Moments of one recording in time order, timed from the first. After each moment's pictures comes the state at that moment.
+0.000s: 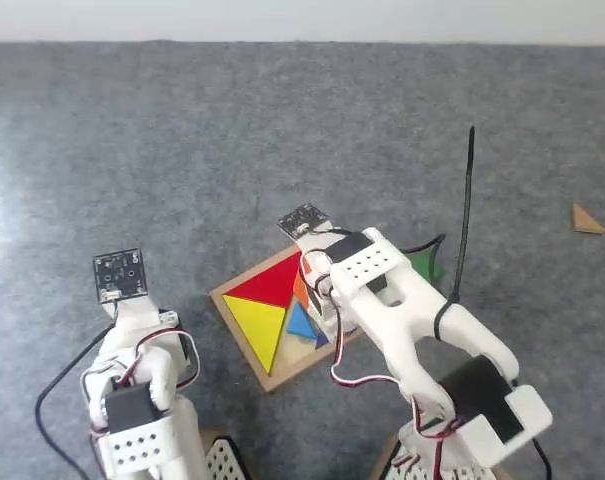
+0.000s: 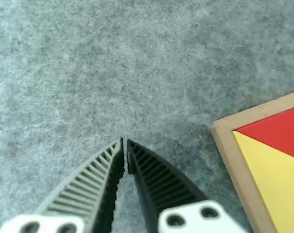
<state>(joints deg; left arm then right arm) -22.2 -103.2 96.8 71.9 3.3 -36.2 -1.8 36.2 68.3 4.5</state>
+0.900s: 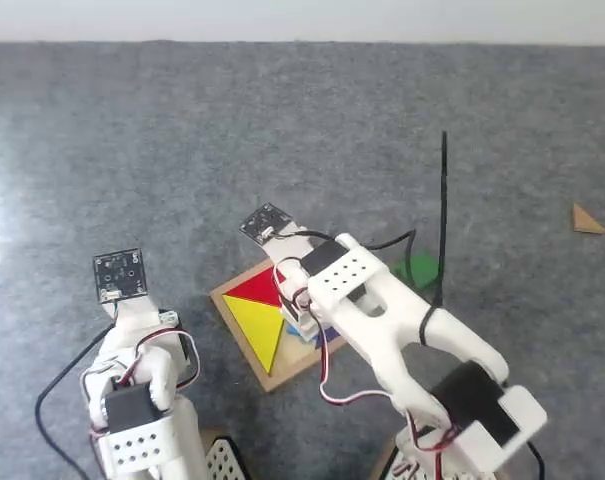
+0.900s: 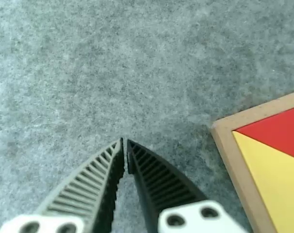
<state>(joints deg) -22.2 -103.2 96.8 71.9 3.3 -43.2 -1.8 33.3 62.4 5.3</state>
